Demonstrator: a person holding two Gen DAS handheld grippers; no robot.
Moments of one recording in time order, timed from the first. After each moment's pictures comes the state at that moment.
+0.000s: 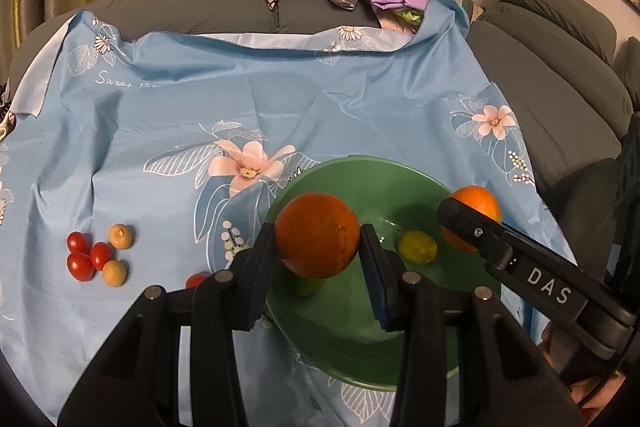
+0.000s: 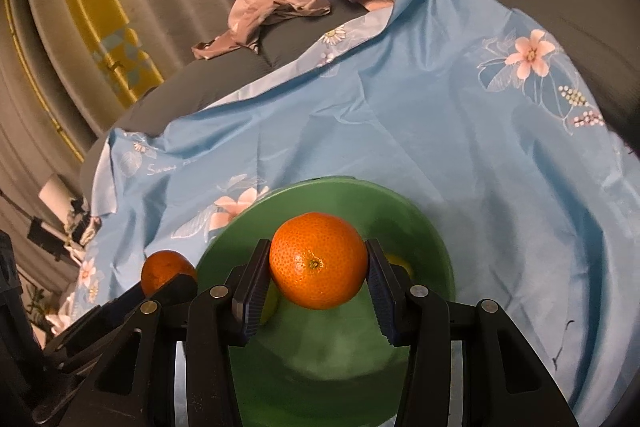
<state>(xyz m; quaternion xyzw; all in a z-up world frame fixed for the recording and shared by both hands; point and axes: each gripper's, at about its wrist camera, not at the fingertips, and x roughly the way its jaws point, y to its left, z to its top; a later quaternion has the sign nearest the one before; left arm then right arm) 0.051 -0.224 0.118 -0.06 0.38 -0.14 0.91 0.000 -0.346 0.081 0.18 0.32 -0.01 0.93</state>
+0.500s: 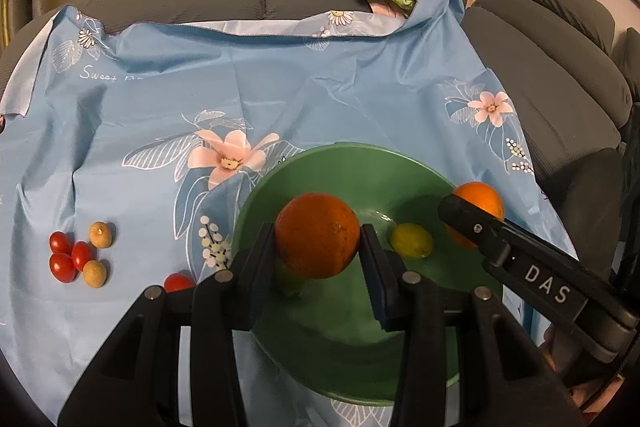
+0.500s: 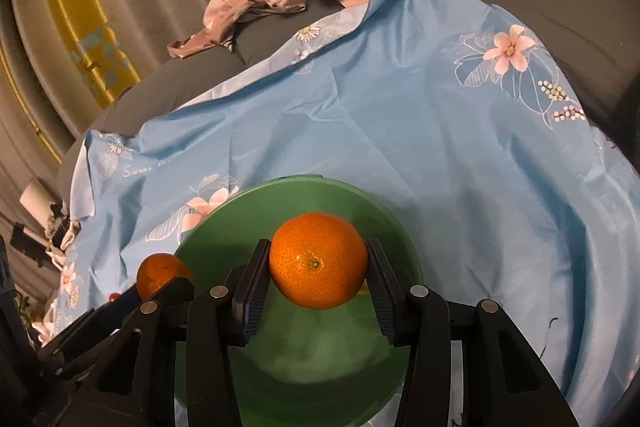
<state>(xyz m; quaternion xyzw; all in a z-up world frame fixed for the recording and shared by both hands) 0.060 -0.238 0.107 -0.05 0.40 -0.16 0.90 0.003 -0.354 0.075 0.18 0.33 -0.04 0.93</state>
